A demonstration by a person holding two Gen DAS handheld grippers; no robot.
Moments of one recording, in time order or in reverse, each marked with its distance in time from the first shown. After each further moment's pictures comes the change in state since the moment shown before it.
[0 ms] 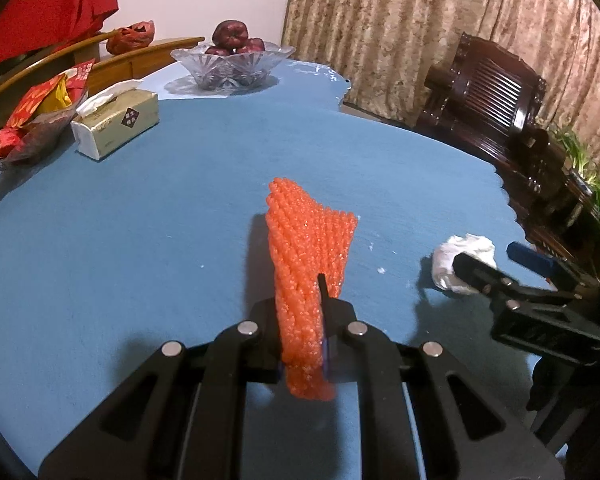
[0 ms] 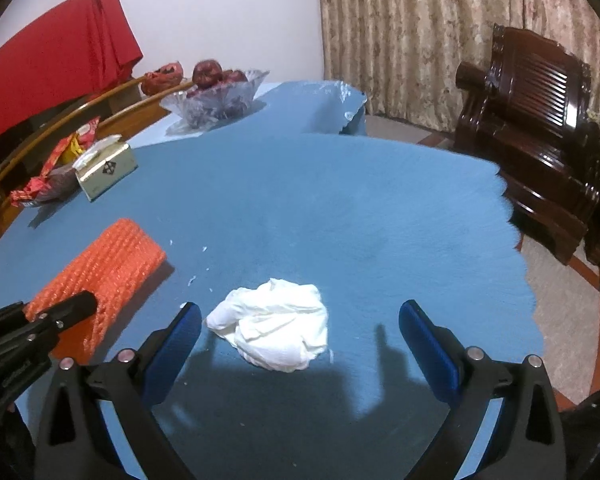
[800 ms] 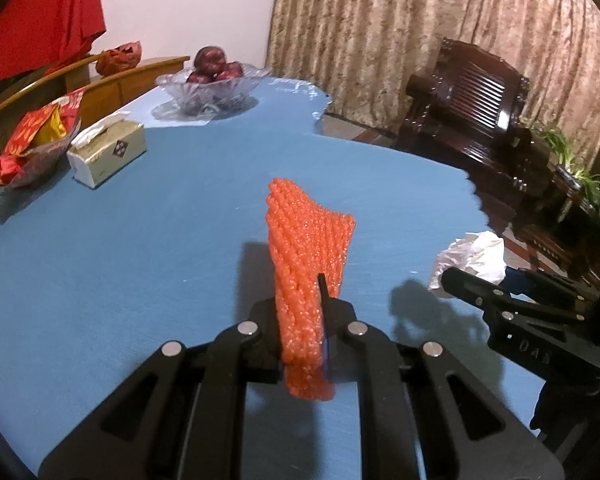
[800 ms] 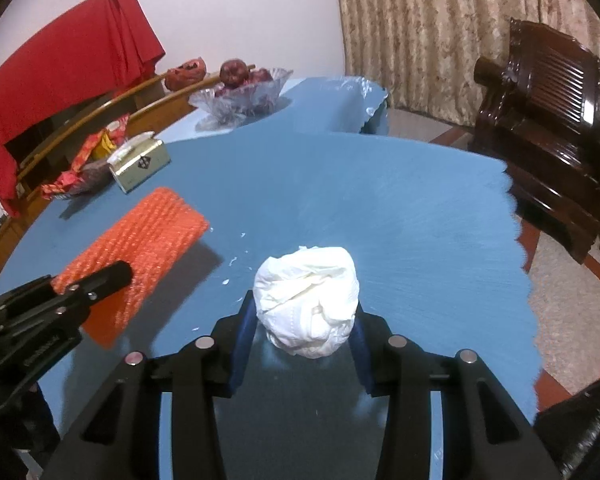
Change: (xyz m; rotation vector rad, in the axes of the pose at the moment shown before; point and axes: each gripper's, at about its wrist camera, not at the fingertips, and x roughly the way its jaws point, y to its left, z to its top) left arm -0.039 -0.033 0.005 0.051 -0.046 -0.039; right arm -0.058 -0.001 -0.007 -0.007 -0.017 0.087
